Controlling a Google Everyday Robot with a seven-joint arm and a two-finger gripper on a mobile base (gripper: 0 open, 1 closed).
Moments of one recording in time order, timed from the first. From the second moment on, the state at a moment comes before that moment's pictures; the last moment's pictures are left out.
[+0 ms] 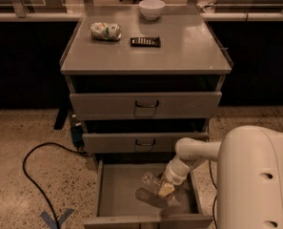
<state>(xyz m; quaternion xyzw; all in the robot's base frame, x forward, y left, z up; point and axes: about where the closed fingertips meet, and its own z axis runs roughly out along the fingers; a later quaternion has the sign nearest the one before) 0.513 -0.110 0.330 -0.63 0.75 0.21 0.06</state>
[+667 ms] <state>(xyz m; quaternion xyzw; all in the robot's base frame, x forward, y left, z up) 0.557 -0.102 0.301 -0.56 0.80 0.20 0.09</state>
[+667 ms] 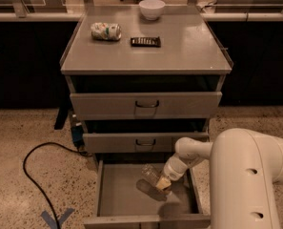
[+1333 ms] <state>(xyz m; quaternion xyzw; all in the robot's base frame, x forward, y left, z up) 0.553 -0.091 0.284 -0.56 0.80 0.21 0.07</state>
